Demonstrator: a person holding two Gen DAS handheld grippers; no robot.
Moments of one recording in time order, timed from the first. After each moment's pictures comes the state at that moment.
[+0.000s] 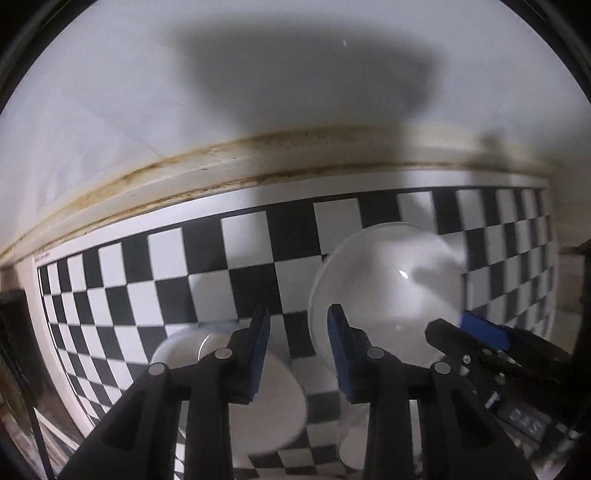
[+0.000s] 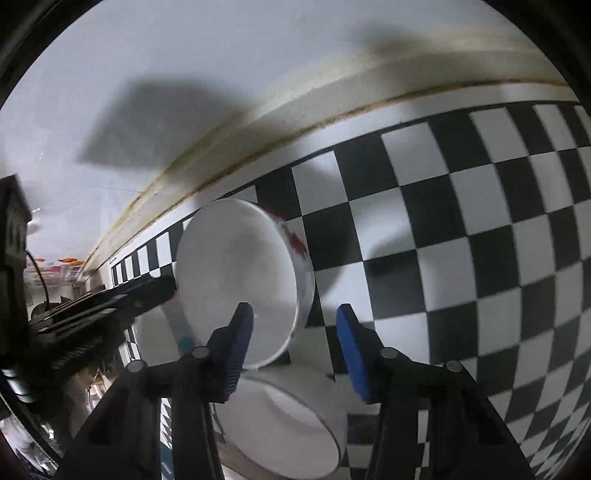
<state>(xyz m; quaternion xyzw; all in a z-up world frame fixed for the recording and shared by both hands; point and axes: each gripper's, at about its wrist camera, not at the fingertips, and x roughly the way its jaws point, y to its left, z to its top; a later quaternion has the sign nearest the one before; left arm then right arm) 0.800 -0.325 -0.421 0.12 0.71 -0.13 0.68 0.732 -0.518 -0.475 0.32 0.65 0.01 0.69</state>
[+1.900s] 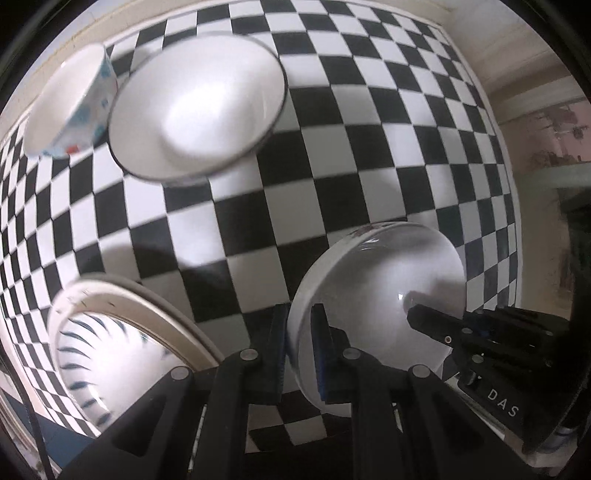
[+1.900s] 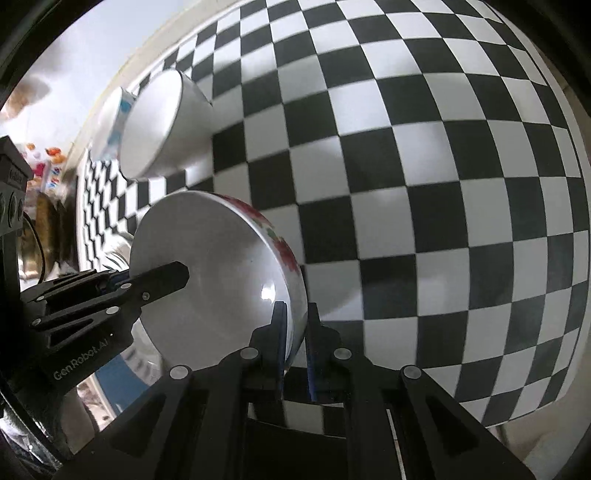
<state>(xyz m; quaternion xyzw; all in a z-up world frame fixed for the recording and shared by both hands) 0.524 -0.346 -0.419 0.09 0.73 -0.20 0.65 0.472 -0.475 -0.508 0.25 0.70 0.02 0.67</state>
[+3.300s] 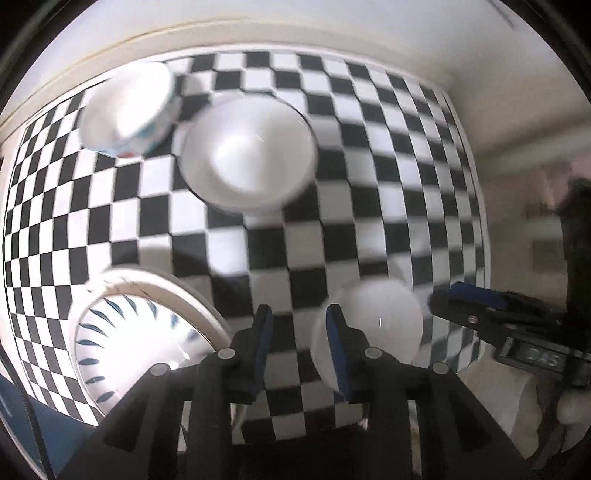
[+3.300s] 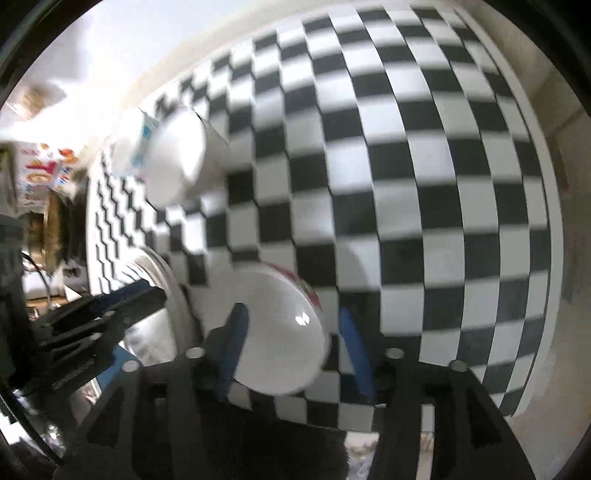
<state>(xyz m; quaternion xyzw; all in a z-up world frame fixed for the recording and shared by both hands) 0.537 -0.310 -0.358 0.00 0.69 -0.17 0.70 0.503 -0.510 -0.446 0.24 0.68 0.04 0.69</state>
